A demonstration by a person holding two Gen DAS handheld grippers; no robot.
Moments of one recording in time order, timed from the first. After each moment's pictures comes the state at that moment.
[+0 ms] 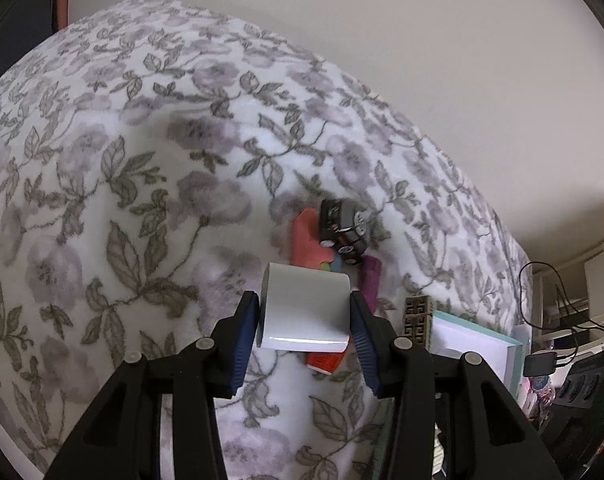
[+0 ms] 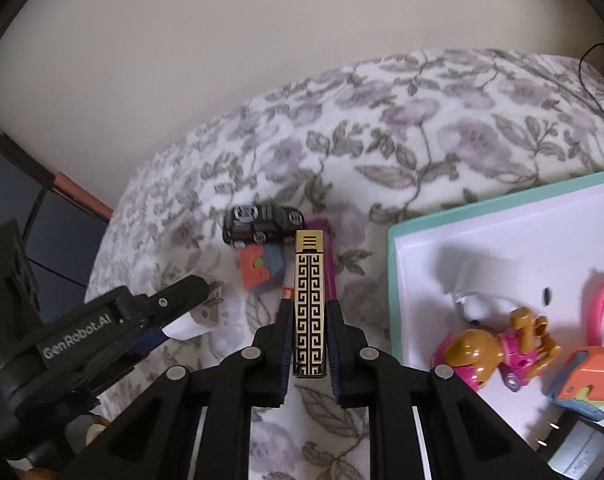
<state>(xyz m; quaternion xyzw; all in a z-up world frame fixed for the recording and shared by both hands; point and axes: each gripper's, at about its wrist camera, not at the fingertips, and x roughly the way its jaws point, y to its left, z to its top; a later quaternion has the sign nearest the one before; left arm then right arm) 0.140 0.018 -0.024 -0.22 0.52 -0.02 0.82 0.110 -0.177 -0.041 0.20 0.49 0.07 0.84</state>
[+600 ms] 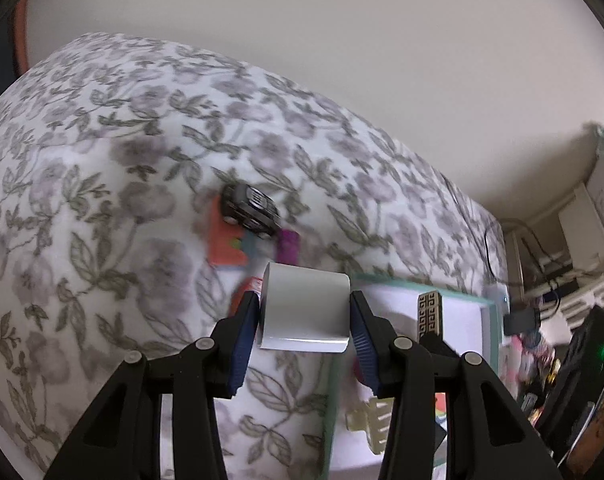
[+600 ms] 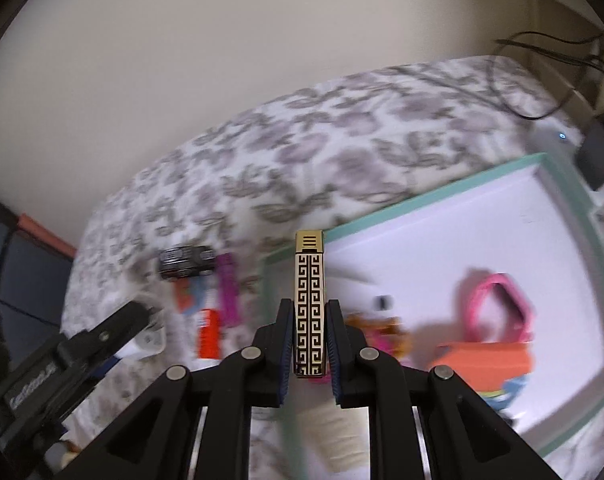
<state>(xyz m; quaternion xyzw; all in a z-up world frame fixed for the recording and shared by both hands) 0.116 -0.050 0.004 -0.16 0.52 -0.09 0.84 0.083 -0.257 -0.017 0.20 0.49 -0.04 0.85</state>
